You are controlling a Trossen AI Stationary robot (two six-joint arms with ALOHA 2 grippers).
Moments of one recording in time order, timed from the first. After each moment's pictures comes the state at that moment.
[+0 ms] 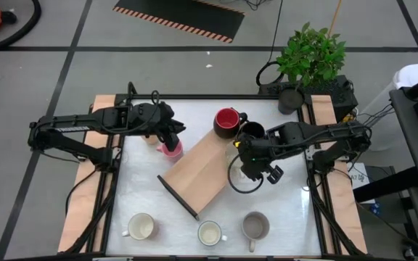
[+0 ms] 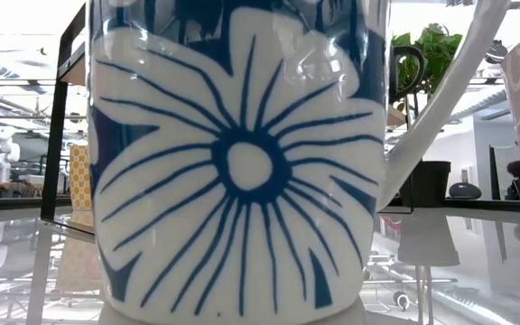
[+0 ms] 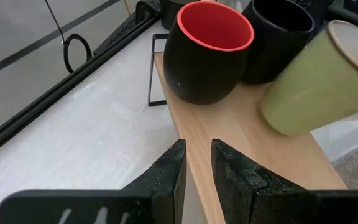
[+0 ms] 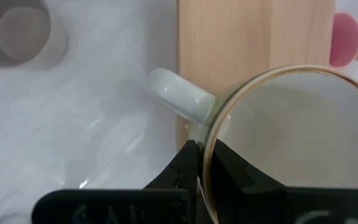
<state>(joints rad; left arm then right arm) 0.08 1.18 1.22 -0.65 -0.21 -0.40 0.19 1.59 1.78 -1.38 0.05 -0.65</state>
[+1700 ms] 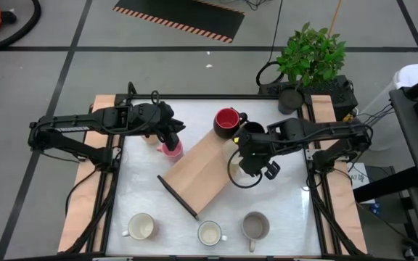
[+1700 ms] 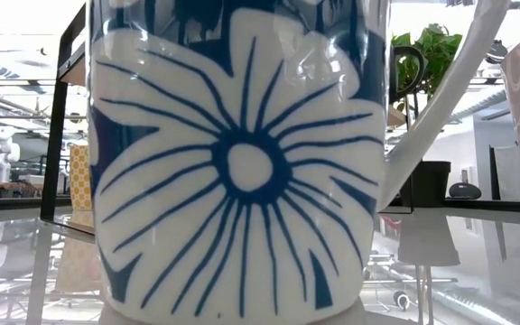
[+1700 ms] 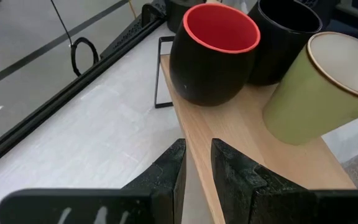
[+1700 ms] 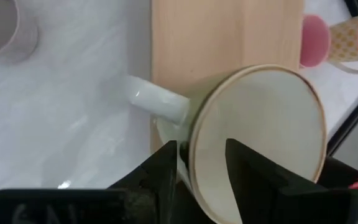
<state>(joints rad) 0.08 1.18 1.22 -0.65 -0.24 -0.38 0.16 1.59 1.78 -1.34 0.08 -0.70</state>
